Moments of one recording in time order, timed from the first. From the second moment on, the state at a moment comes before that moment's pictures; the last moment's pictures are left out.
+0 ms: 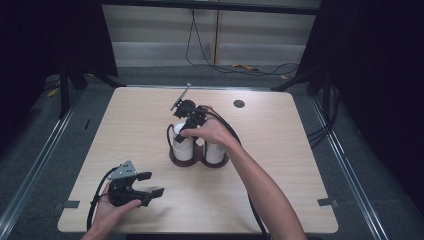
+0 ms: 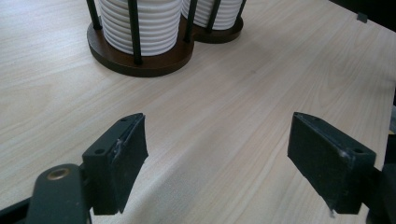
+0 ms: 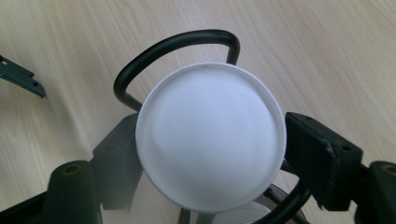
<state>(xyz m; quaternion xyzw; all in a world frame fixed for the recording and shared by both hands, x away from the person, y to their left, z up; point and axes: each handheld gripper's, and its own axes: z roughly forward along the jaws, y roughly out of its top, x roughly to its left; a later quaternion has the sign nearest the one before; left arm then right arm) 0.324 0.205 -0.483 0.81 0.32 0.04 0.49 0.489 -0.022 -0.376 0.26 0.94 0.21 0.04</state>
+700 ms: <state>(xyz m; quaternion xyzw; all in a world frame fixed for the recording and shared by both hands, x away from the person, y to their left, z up) 0.324 0.205 -0.484 0.81 0.32 0.04 0.48 0.483 -0.023 -0.364 0.24 0.94 0.22 0.05</state>
